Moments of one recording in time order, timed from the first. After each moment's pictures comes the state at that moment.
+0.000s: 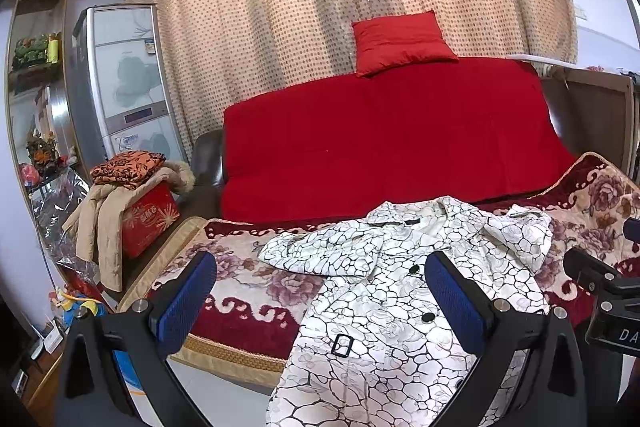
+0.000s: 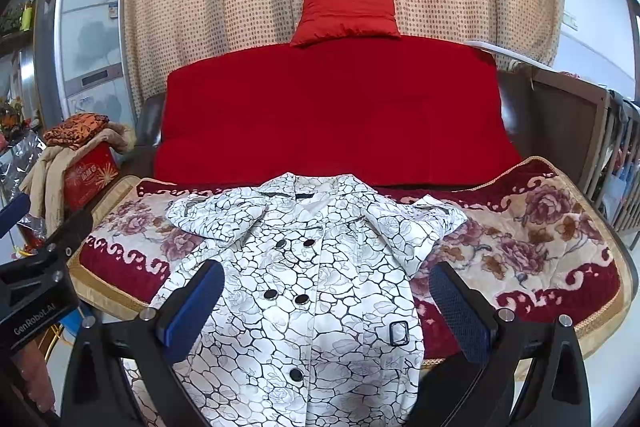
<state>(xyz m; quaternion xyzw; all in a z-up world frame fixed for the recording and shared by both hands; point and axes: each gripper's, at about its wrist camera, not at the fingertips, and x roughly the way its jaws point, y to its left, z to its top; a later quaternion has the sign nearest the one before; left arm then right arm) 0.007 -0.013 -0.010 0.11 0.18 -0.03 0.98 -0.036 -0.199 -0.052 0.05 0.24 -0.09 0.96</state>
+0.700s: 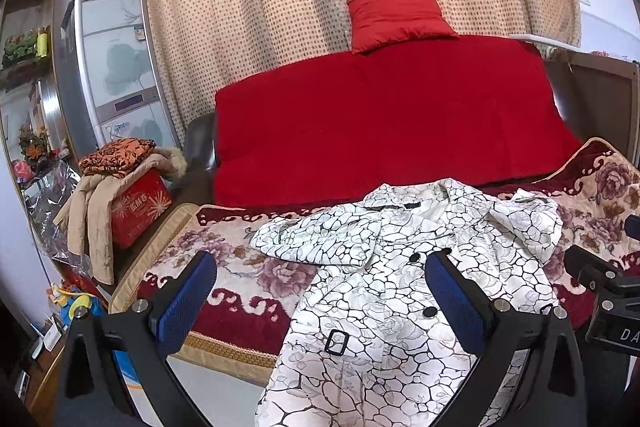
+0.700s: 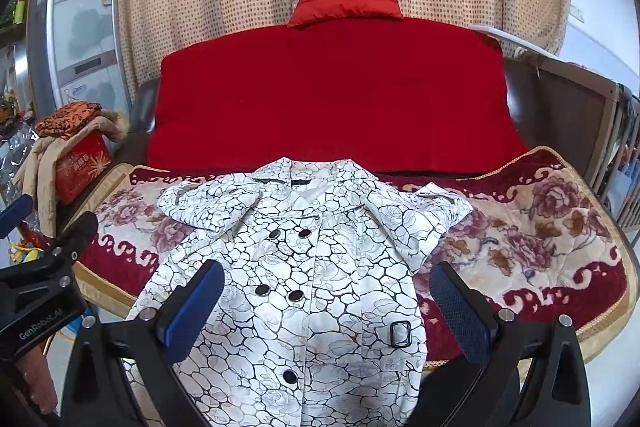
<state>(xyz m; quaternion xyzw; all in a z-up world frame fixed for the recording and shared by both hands) 0.042 -0.024 -0.032 0.11 0.22 -0.03 0.97 -0.001 -0.212 -0.070 0.06 0.27 -0.09 0.96</state>
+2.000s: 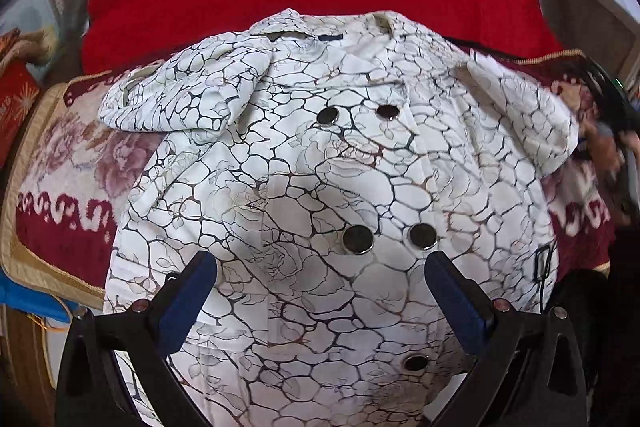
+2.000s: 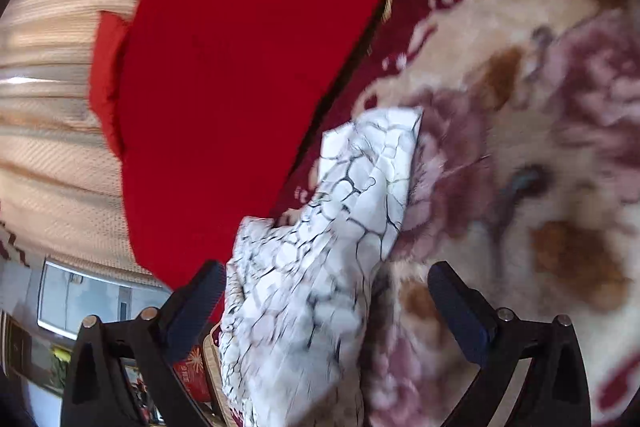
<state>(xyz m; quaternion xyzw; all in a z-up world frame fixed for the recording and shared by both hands) 0.185 -0.090 -0.195 0.11 0.50 -0.15 0.85 0.193 -0.562 -0.282 0.58 0.30 -0.04 0.75</state>
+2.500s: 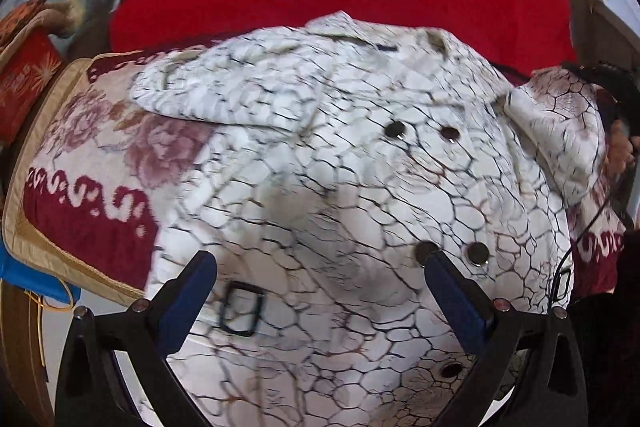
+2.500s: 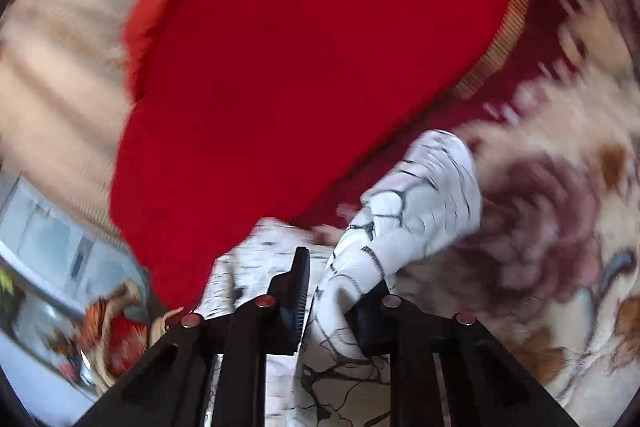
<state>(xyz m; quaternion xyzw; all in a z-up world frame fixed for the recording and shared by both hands) 0.208 -0.029 -0.183 0.05 0.50 -0.11 0.86 0.244 -0.480 -0.191 0.40 0.25 -0.02 0.88</state>
